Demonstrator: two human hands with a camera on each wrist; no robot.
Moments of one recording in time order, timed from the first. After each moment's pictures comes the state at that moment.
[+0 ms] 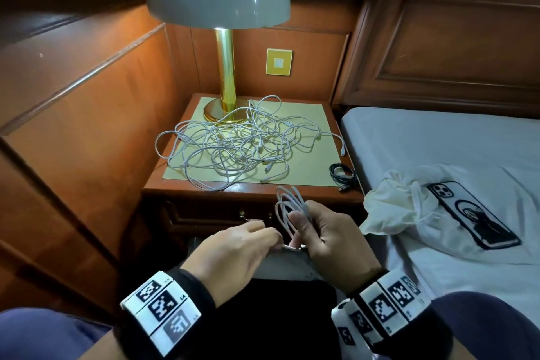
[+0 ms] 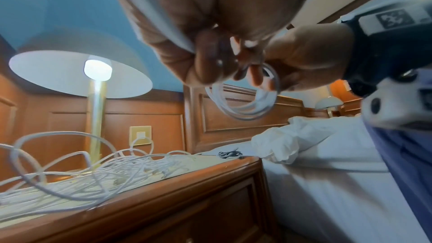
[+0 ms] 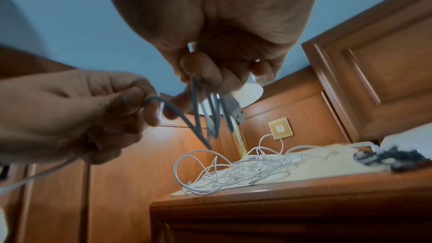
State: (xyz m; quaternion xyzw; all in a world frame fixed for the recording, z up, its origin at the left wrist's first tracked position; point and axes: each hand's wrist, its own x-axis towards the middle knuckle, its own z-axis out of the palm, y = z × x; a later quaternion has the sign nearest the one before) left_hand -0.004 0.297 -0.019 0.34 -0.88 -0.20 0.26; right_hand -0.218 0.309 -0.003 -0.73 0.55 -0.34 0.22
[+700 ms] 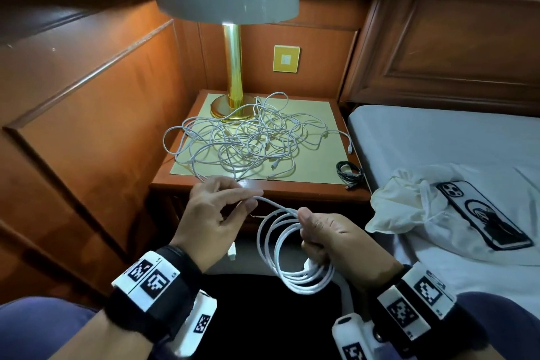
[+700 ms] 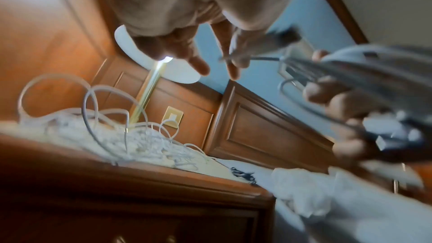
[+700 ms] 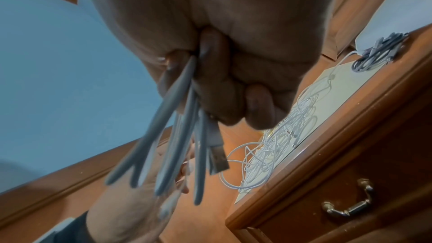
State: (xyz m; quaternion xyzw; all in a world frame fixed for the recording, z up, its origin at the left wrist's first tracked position) left_hand 0.017 0.277 -0.012 0.49 -0.72 -0.21 0.44; right_hand -0.211 0.313 0.011 -0.60 0.44 -0.35 0.57
